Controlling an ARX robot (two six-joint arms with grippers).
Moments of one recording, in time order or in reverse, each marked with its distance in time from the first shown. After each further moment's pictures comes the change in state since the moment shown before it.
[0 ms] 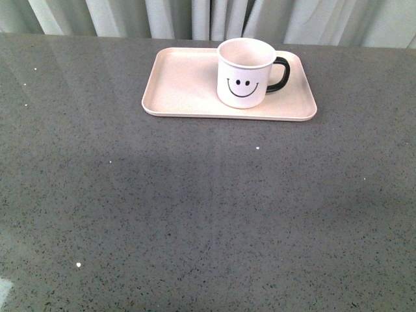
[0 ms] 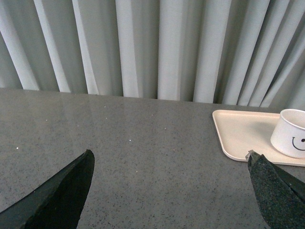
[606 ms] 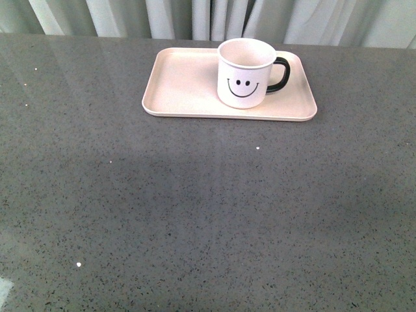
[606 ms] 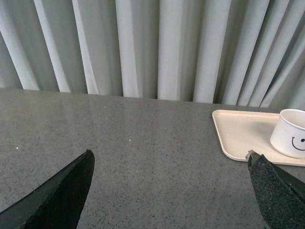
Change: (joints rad) left arm 0.000 0.000 0.000 0.000 0.000 0.000; right arm 0.000 -0.038 0.000 -0.014 0.000 0.000
